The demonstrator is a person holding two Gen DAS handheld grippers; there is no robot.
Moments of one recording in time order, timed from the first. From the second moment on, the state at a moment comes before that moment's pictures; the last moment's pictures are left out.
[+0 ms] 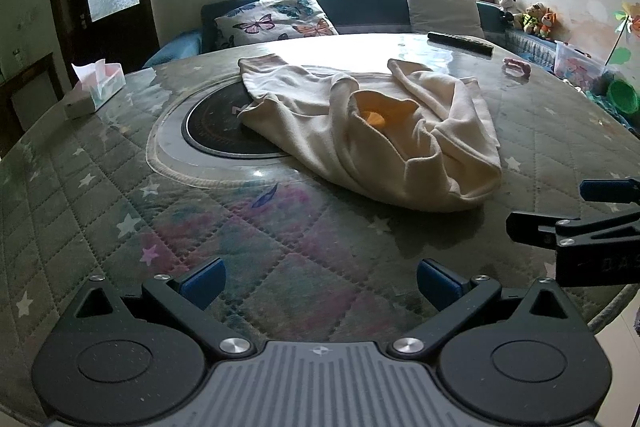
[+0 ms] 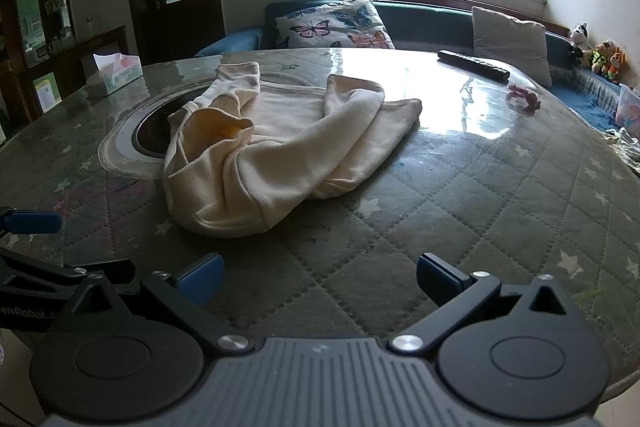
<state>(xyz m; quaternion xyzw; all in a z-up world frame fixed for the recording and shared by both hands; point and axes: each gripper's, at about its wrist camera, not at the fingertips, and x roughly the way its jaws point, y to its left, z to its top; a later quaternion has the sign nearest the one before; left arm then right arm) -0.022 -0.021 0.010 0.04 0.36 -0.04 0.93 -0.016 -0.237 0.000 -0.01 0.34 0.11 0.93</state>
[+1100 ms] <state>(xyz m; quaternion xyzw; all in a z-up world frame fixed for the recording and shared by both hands) -0.011 -0.019 0.011 0.03 0.37 -0.04 0.93 -0.005 -0.232 -0.006 -0.02 0.36 0.11 0.93</state>
